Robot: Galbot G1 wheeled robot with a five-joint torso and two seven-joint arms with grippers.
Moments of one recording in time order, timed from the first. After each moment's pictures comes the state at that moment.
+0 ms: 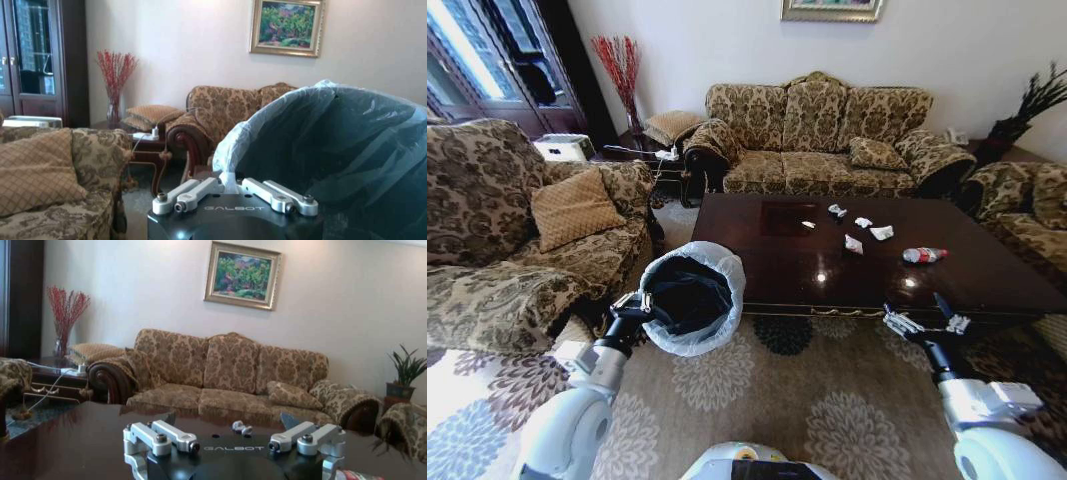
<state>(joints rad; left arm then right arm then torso) 1.64 -1.34 -0.77 -2.45 -0.37 0.27 0.05 -1.80 1.25 0.95 2.39 0.39 -0.08 0.00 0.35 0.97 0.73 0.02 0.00</state>
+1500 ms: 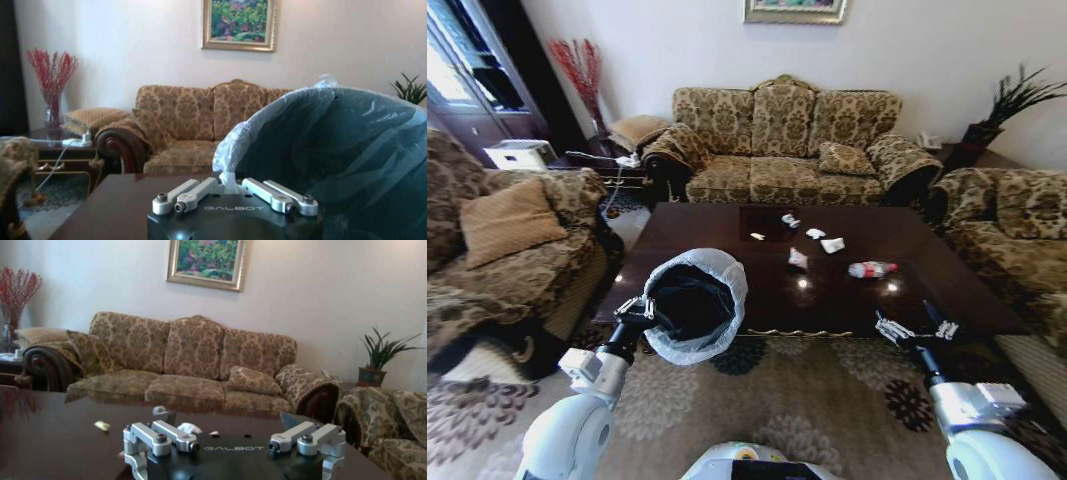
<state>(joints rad) 1.68 -1.36 -0.77 -2.44 -0.32 0.21 0.12 -1.81 1.28 0.93 2.38 0.36 -0.09 -0.02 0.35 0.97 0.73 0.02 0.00</state>
